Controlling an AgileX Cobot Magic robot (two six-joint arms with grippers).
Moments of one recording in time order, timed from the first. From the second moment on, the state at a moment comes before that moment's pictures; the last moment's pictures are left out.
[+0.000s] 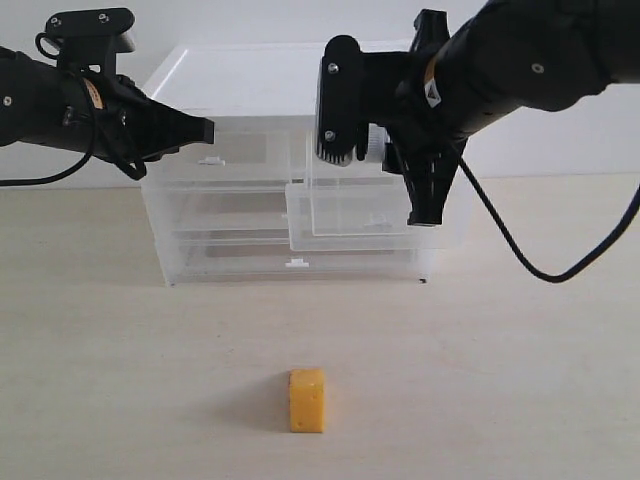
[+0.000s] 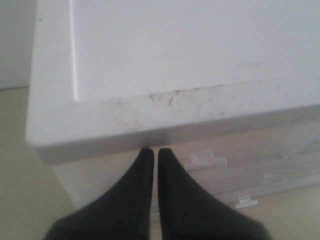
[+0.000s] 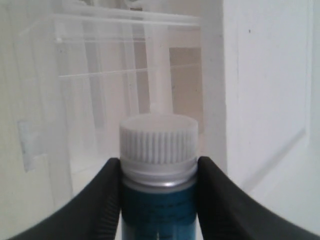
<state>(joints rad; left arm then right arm) -0.33 1.71 -1.21 0.21 0.19 -0.31 0.63 1.63 -1.30 -0.54 0.53 -0.64</state>
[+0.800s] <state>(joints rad) -0.33 1.71 -1.21 0.21 0.19 -0.31 0.63 1.69 -1.33 -0.53 0.43 -0.54</state>
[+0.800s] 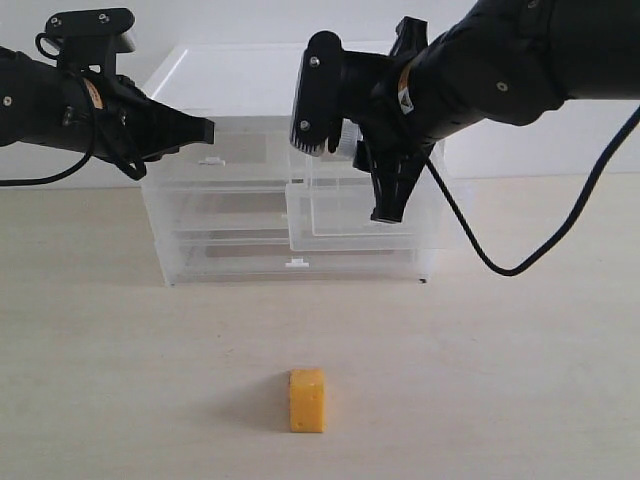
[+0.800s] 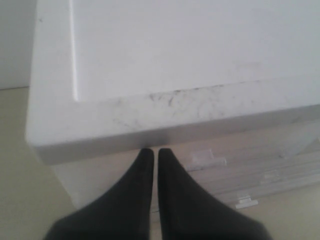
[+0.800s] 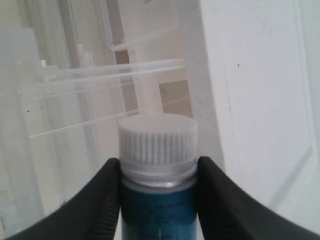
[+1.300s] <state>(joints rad) -0.33 1.71 -1.21 0.21 0.19 -0.31 0.63 1.69 -1.33 -0.56 0.39 -0.49</state>
